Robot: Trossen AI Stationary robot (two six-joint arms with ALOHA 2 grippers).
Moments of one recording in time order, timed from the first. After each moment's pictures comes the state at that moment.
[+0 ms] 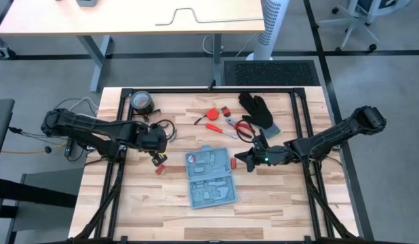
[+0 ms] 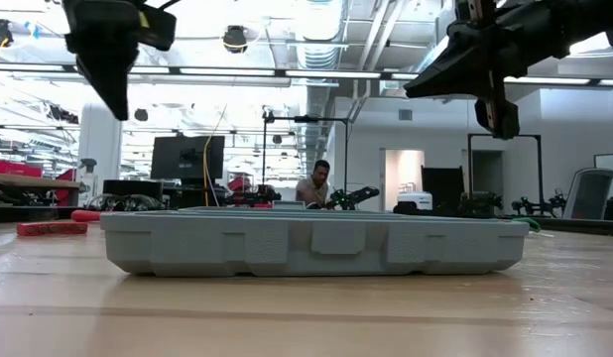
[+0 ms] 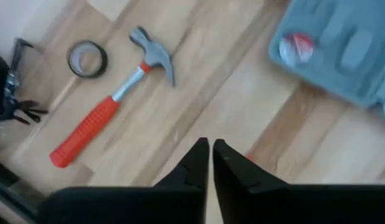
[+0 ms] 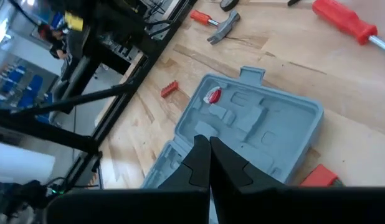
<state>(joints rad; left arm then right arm) -0.15 1.16 0.98 -1.13 -0.29 -0.72 0.31 1.22 0.53 0.25 0.44 1.08</state>
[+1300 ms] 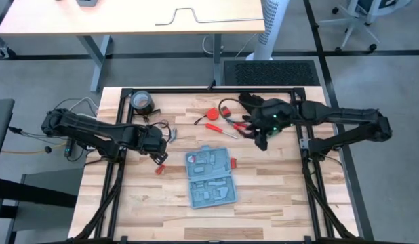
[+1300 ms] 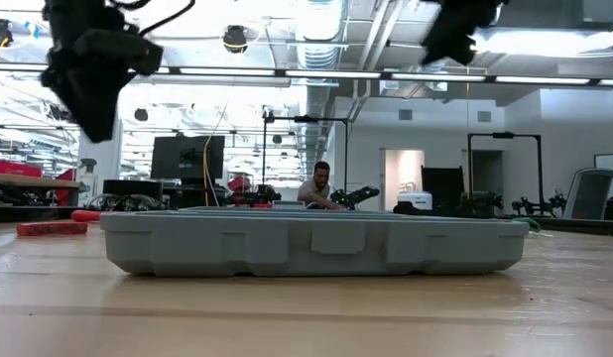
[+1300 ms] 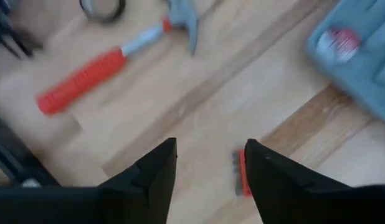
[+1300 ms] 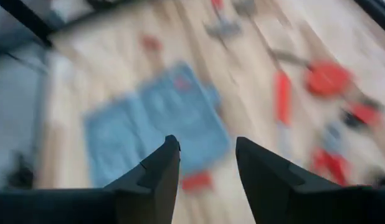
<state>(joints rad) -0.16 1.16 0.90 -1.13 -0.27 -1.01 -0.12 1.15 1.11 -0.71 -0.07 0.24</state>
